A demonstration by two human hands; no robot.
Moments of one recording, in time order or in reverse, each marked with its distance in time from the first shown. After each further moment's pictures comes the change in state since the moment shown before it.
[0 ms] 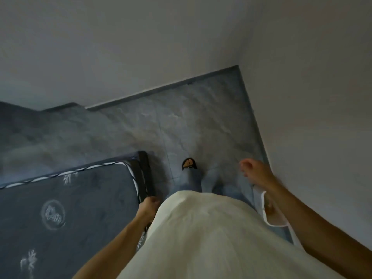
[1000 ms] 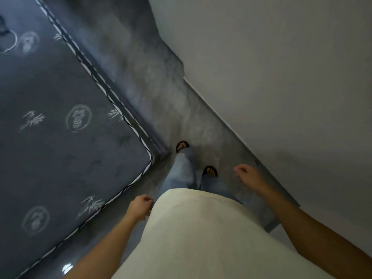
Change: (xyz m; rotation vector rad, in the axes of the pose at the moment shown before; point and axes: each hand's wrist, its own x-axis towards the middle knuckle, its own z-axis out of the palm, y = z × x) left_hand 0.062 0.045 -0.141 -0.921 0.107 -0.458; right_hand 0.216 -0.523 0.056 -0.742 -0.484 -0.417
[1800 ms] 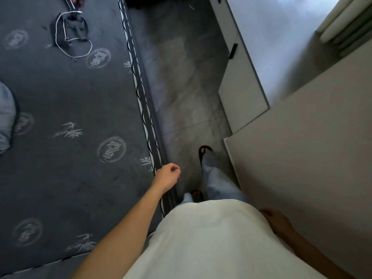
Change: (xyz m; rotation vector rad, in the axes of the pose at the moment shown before) left_hand 0.181 0.236 -0.329 -0.566 0.136 0.156; right_hand 0.183 -0.334 -0.081 -0.447 -0.062 -0.003
